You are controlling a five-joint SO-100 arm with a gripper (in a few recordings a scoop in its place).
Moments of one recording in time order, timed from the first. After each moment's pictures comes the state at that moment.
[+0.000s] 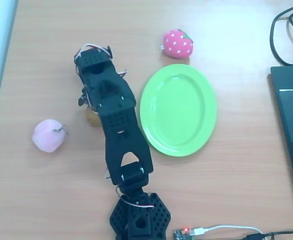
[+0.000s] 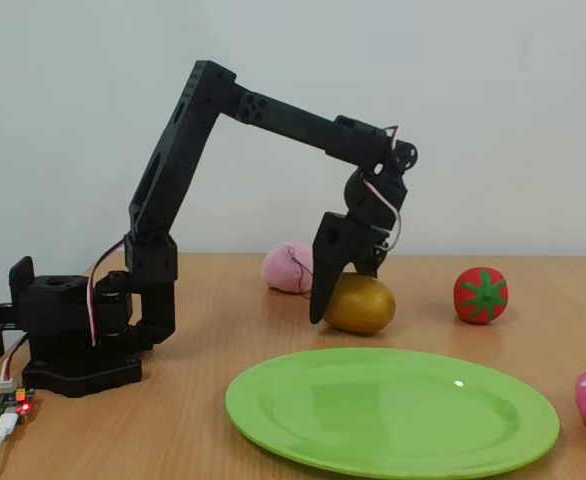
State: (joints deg) arm -17.8 65.7 75.8 101.5 -32.5
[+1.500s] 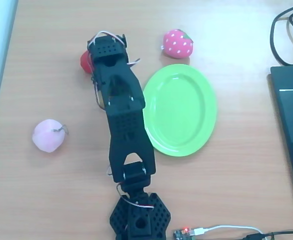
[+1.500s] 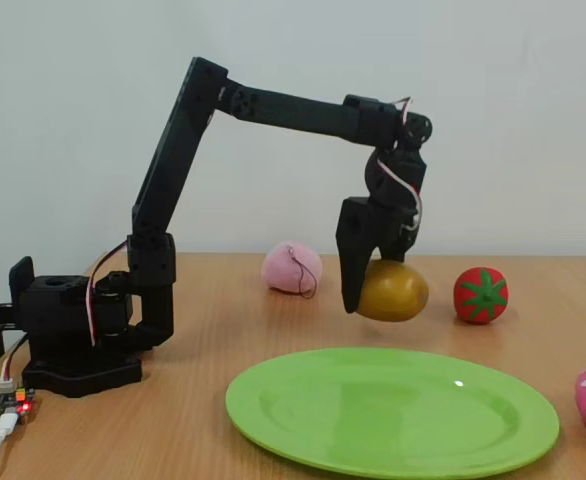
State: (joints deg) arm -11.0 69.3 70.0 101.5 -32.6
